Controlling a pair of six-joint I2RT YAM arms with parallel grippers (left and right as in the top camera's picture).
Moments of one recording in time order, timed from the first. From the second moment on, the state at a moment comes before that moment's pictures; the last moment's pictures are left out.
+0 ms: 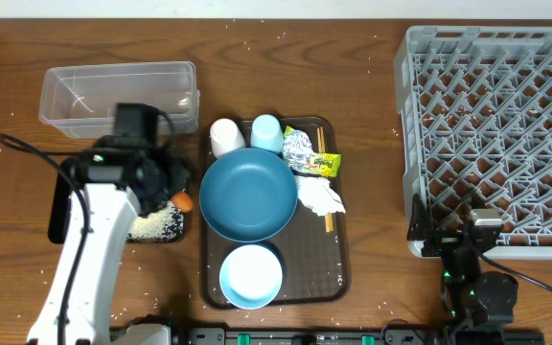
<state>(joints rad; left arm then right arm) -0.01 1.35 1.12 -1.08 0.01 -0.82 0.01 0.01 0.01 -0.07 -0.05 0.12</state>
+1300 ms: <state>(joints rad) 0.27 1.51 1.12 -1.06 0.06 -0.69 0.01 0.01 0.01 -0.07 -0.05 0.12</state>
